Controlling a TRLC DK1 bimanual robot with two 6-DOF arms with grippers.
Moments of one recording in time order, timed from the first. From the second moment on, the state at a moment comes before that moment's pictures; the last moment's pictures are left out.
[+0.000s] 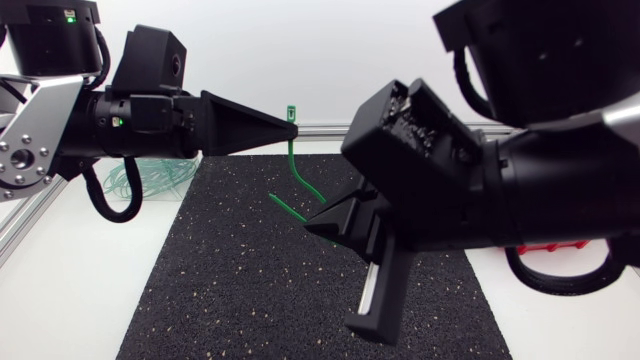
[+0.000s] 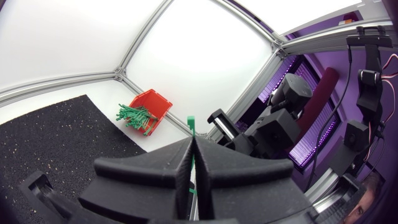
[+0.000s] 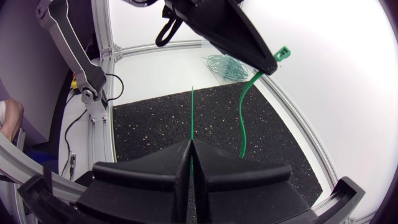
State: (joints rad) left arm -0.37 1.29 0.94 0.09 1.13 -0.41; right arm 0.99 1.15 1.10 -0.63 -0.08 -0.21
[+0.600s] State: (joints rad) left arm -0.37 1.28 0.90 0.21 1.13 -0.52; right arm 0.93 1.22 1.31 -0.81 -0.12 -0.14
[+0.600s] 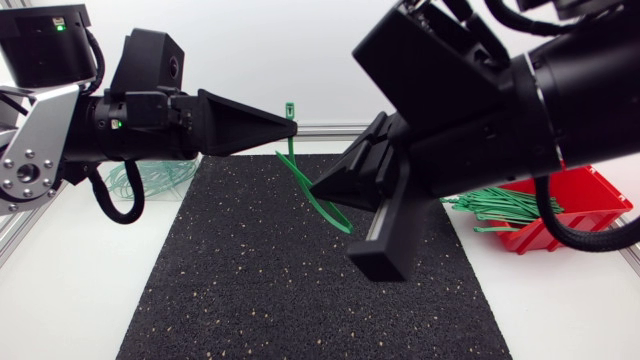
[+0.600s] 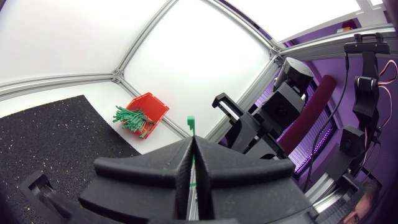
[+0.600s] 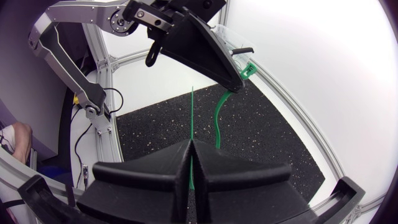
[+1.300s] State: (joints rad) left arm -0.37 1.28 0.90 0.21 1.13 -0.52; right arm 0.69 1.31 1.44 -1.01 -0.44 0.00
